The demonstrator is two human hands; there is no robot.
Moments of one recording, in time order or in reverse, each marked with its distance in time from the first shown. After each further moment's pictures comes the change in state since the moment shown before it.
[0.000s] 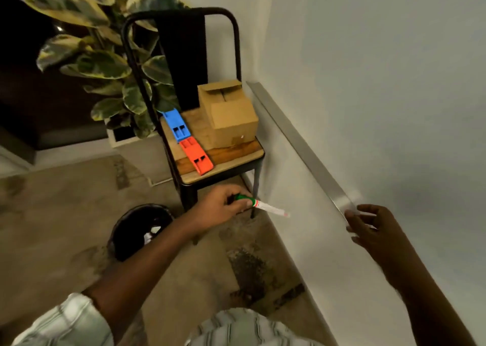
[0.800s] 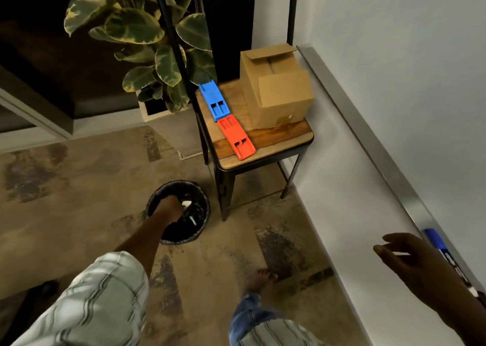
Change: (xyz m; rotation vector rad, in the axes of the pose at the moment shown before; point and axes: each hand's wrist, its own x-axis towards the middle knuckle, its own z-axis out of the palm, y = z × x) left_hand -0.048 -0.249 -0.119 0.536 0.009 -0.978; right_hand 0.013 0.017 0.064 -0.457 -0.196 0.127
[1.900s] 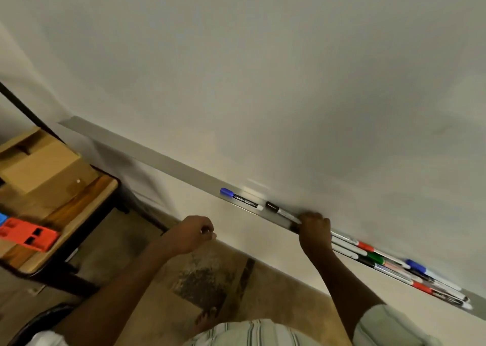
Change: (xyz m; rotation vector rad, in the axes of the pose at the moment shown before) left_hand -0.254 0.361 0.137 0.433 -0.248 1.152; right_hand -0.055 0.270 -0.052 -0.428 0.457 0.388
